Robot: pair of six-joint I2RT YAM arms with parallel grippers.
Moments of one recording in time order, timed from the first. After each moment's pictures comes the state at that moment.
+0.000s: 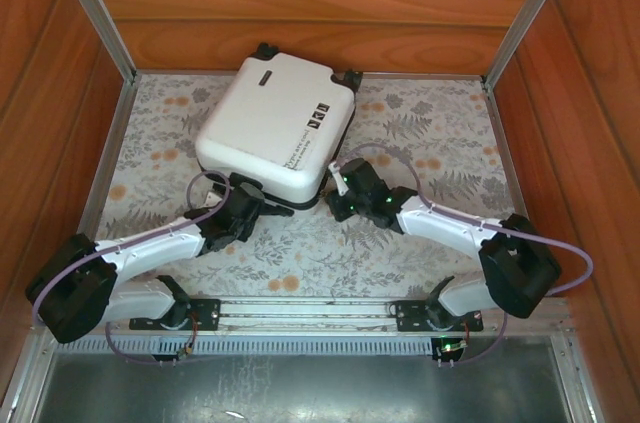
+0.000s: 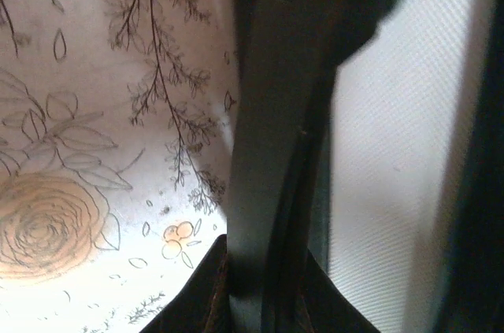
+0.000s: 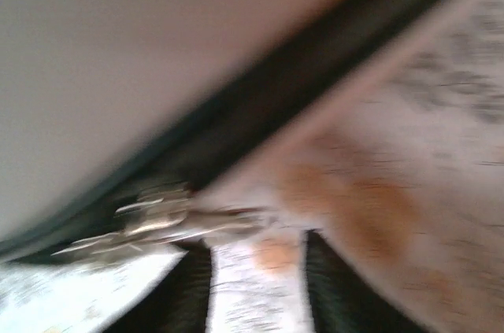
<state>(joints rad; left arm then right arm) -0.78 1.22 0.51 -0.27 -0.33 -1.83 0.77 1.40 0.77 -0.22 0.05 0.22</state>
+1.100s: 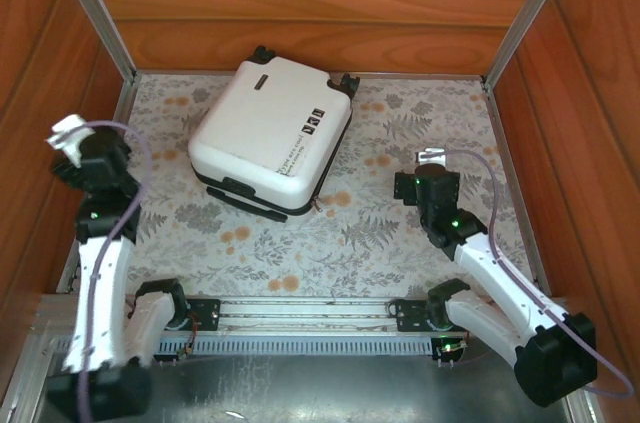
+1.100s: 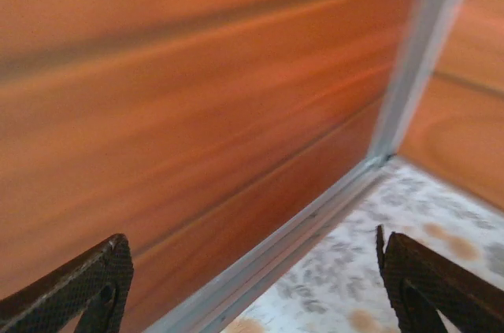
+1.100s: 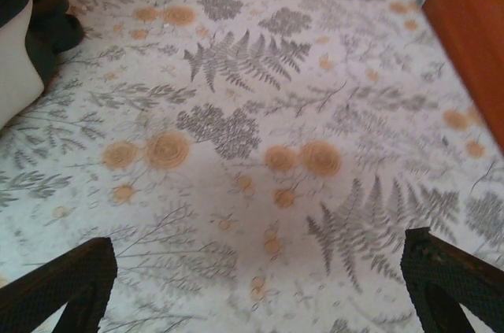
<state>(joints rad) 0.20 0.83 0.84 -0.33 -0.59 -0.26 0.43 0.87 0.52 -0.24 0.46 0.10</state>
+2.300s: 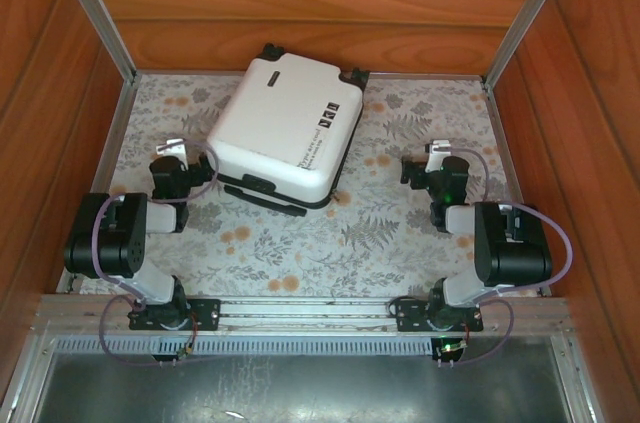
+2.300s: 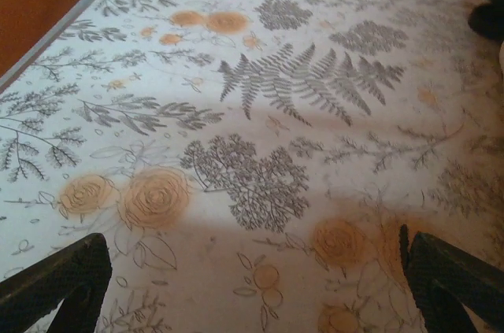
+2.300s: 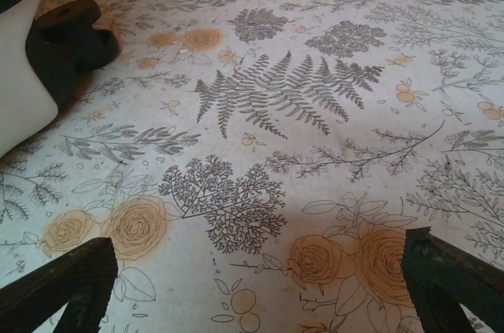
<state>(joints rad) -0.01 1.57 0.37 0.79 -0.13 -0.07 0.01 1.53 0.41 0.70 -0.14 -0.02</state>
